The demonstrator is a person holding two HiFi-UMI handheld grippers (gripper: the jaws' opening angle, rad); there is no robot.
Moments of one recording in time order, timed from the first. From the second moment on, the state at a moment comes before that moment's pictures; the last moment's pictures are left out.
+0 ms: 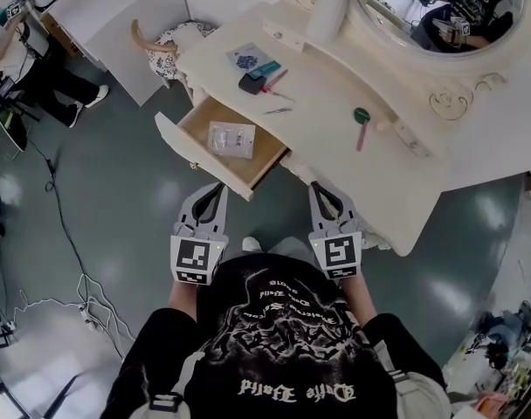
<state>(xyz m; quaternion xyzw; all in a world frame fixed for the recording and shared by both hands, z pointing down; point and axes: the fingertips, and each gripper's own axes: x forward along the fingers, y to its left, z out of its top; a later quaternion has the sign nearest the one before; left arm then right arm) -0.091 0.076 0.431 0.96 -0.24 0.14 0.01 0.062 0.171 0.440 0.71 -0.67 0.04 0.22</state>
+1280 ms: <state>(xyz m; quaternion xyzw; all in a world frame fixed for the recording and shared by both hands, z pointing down) -0.083 -0.010 0.444 0.94 -0.31 0.15 0.04 0.092 0.058 0.453 0.67 -0.71 0.06 0.23</state>
